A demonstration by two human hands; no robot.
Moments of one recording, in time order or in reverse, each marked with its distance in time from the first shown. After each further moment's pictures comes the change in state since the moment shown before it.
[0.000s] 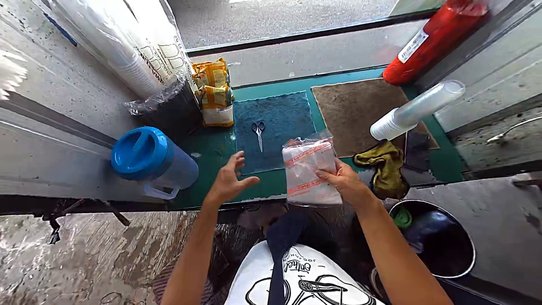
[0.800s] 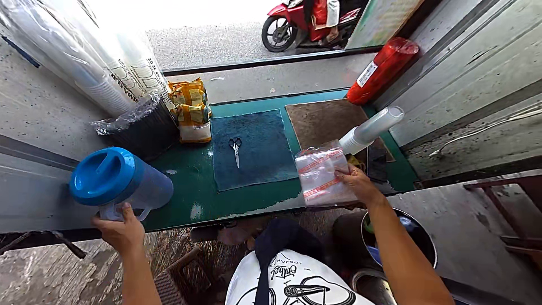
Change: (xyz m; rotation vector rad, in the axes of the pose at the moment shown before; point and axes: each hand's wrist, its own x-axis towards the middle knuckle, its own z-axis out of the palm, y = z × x) left_hand -0.080 -0.052 -0.082 0.296 1.197 -0.412; right_hand 0.029 0.039 -0.165 -0.089 0.203 0.045
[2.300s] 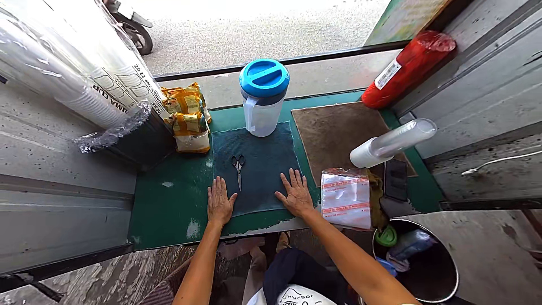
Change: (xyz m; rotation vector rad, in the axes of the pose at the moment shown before) left_hand -0.110 0.011 0.249 0.442 -0.723 0.764; right_hand 0.085 0.108 0.166 -1.209 -0.062 -0.416
